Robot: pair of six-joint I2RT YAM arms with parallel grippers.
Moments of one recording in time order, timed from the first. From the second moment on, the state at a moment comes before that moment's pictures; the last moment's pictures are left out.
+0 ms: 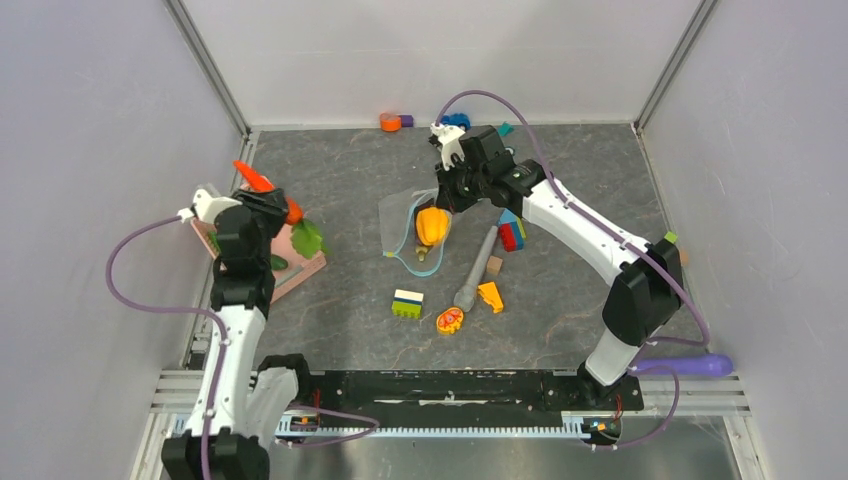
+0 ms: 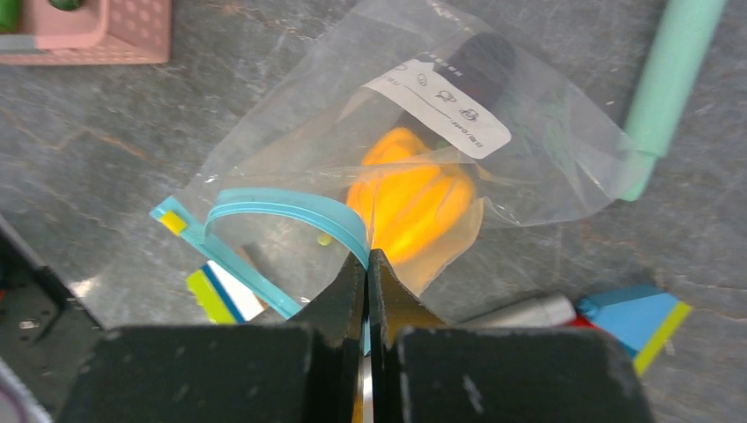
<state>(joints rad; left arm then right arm) 0.13 0.85 0.71 -0.11 -0.21 -0.86 0.63 1.70 1.55 -0.55 -0.20 0.06</state>
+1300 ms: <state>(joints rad) -0.65 0.90 0.39 0.83 0.32 0.08 0.63 1.71 1.55 -0.52 -0.79 0.30</state>
